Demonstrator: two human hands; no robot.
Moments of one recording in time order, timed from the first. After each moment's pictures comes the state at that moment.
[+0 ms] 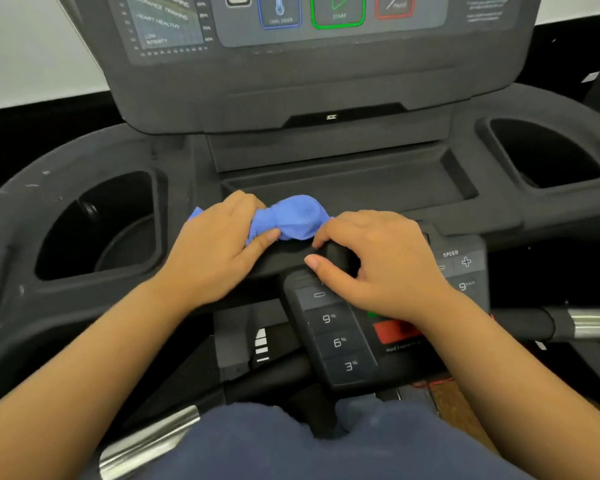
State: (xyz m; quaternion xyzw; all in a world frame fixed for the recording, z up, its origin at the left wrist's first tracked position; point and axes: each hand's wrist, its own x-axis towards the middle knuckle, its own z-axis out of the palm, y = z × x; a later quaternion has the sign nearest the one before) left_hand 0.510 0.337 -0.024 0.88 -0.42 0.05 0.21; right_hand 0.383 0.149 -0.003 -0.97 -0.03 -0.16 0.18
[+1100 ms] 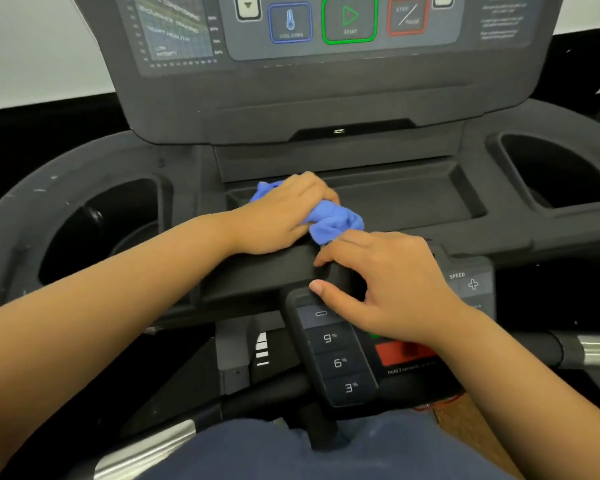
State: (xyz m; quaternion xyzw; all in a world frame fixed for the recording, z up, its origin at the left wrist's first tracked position) left_hand 0.559 0.267 -0.024 0.77 -0.59 -0.10 0.21; right_hand 0.382 0.145 0.005 -0.97 -0.06 -0.14 0.18
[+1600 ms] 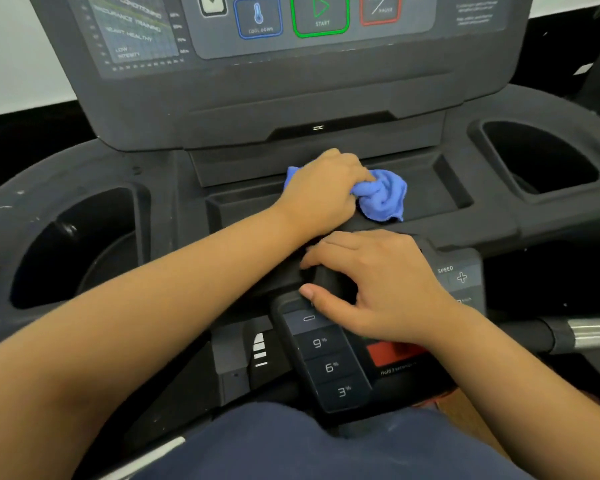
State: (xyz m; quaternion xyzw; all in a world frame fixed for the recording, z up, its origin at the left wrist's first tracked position) left_hand 0.546 0.177 -0.024 0.82 -0.54 -0.02 0.18; right_hand 0.382 0.142 0.004 -0.97 -0.06 -0.12 0.20
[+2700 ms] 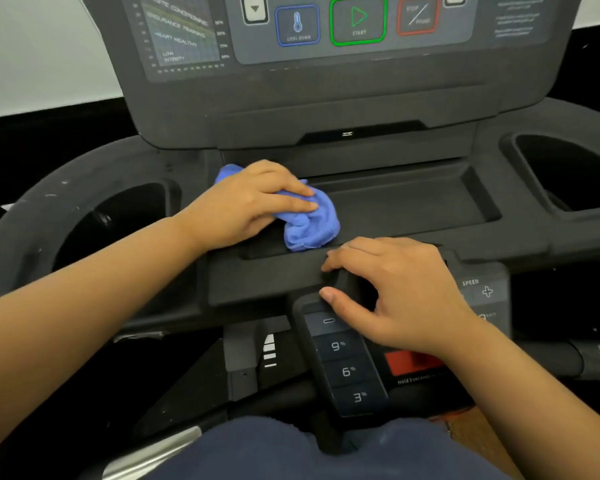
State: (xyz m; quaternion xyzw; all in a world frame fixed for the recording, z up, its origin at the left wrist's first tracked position) left_hand 0.589 0.304 -0.017 0.72 -0.67 0.08 0.14; right_hand 0.381 0.143 0.001 -0.97 -0.07 -0.13 0.20
